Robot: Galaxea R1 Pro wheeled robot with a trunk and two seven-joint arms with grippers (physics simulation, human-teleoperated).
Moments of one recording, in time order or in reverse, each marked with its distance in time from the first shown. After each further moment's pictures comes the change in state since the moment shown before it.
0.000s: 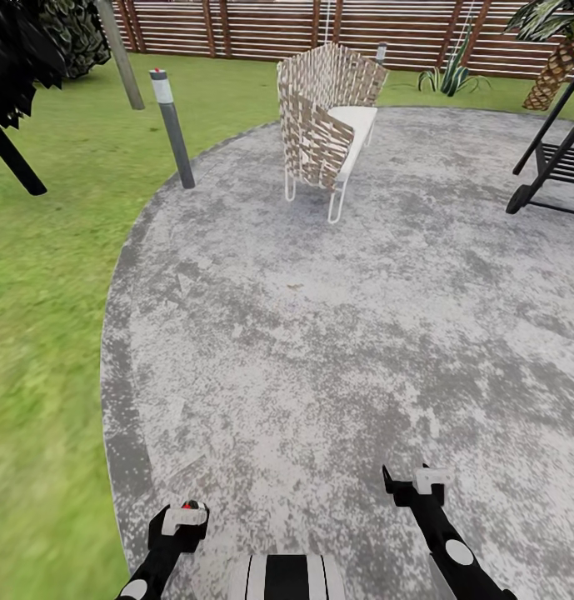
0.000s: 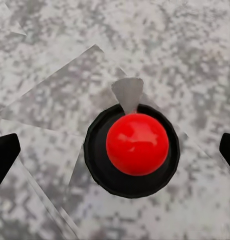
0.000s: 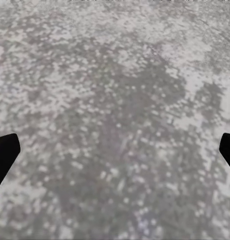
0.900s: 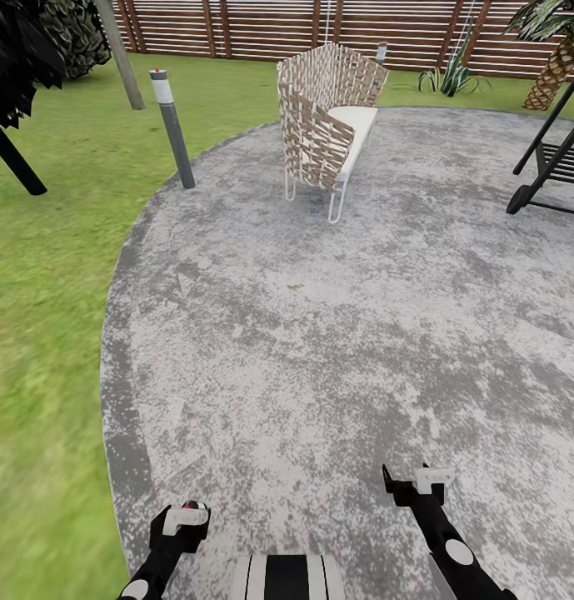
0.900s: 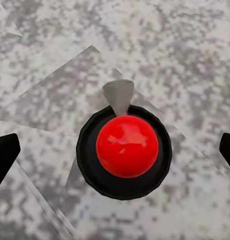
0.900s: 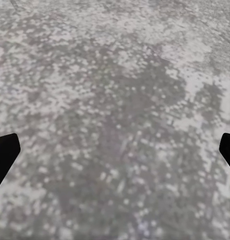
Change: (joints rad) left arm -0.001 -0.003 -0.001 0.004 -0.005 -0.002 0.000; right arm 0.000 0.000 0.000 -0.001 0.000 0.000 0.000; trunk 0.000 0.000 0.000
